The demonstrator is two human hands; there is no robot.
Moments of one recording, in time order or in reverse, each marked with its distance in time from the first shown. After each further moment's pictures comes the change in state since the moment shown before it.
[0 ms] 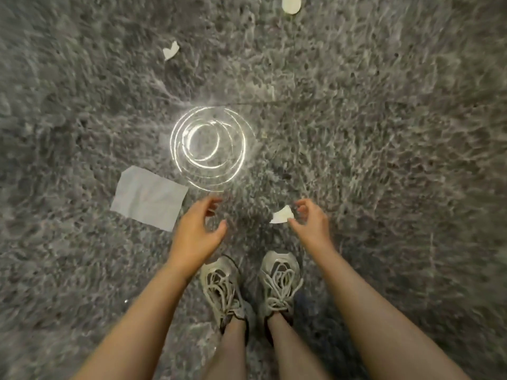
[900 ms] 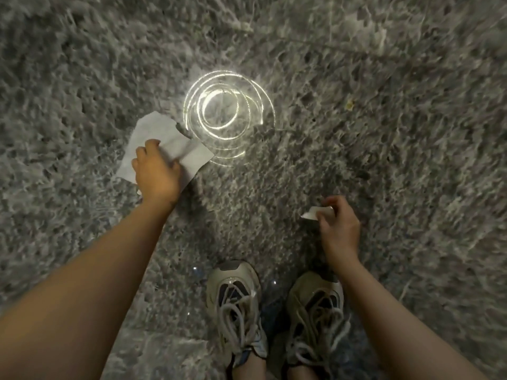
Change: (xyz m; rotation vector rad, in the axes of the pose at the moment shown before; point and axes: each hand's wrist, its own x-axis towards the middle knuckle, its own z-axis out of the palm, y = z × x) left_hand 0.123 -0.222 0.022 0.192 0.394 -0.549; right_hand 0.074 0.025 0.127 -0.120 0.134 -0.141
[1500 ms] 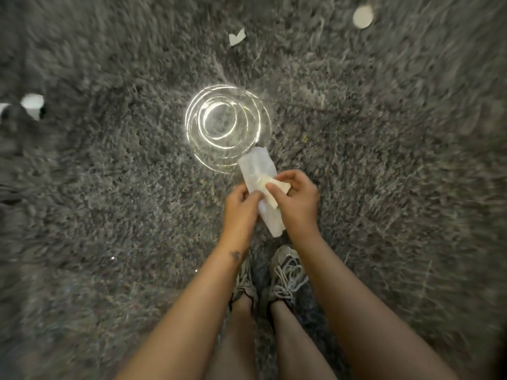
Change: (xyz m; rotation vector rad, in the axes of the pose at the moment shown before) left_hand -0.202 0.163 -0.174 -0.997 -0.515 -0.275; right_hand -0.083 -0.185 -0.148 0.559 -0.080 -0.050
